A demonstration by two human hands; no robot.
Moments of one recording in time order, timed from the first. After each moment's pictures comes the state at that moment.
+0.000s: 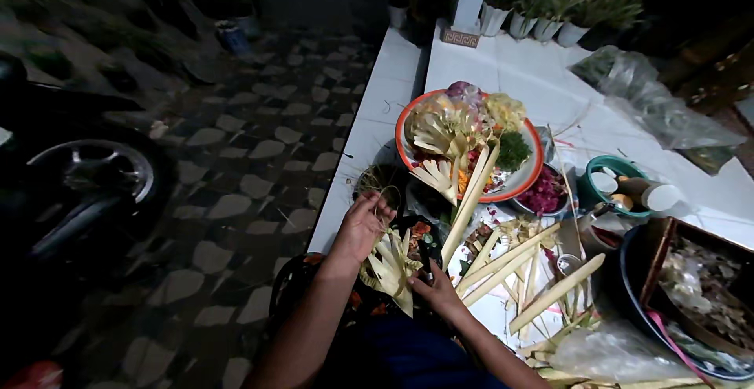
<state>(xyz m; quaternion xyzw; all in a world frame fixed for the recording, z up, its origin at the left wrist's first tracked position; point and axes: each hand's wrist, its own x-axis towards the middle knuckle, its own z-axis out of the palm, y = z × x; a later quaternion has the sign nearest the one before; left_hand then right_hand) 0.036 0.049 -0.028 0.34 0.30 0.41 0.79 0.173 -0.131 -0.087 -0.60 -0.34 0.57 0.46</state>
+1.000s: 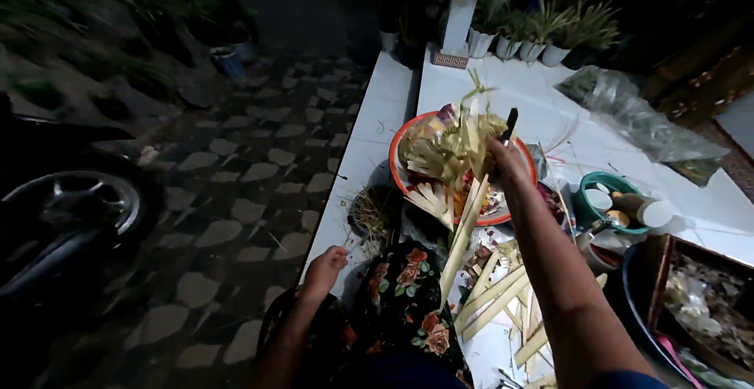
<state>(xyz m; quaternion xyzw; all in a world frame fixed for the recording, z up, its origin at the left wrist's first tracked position) -0.045 0.103 -0.155 0.71 0.54 0.12 0.43 0.410 0.076 0.021 -0.66 -0.25 0.35 0.62</state>
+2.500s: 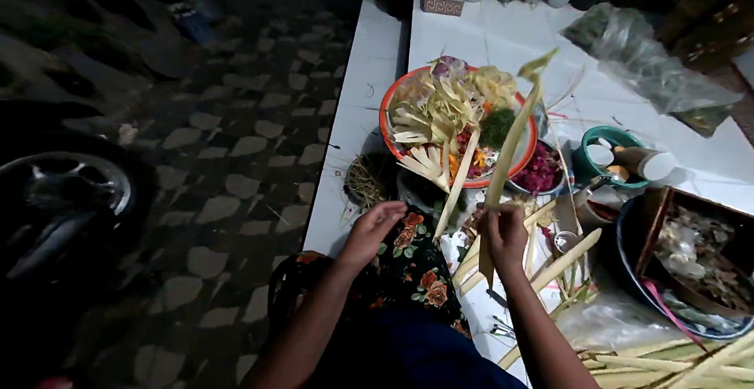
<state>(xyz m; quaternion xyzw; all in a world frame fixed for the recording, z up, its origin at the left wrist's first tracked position) 0.047 0.036 -0.035 0.66 0.34 0.21 0.64 0.286 -0.121 -0.060 -0.69 -0.46 0.10 0.55</state>
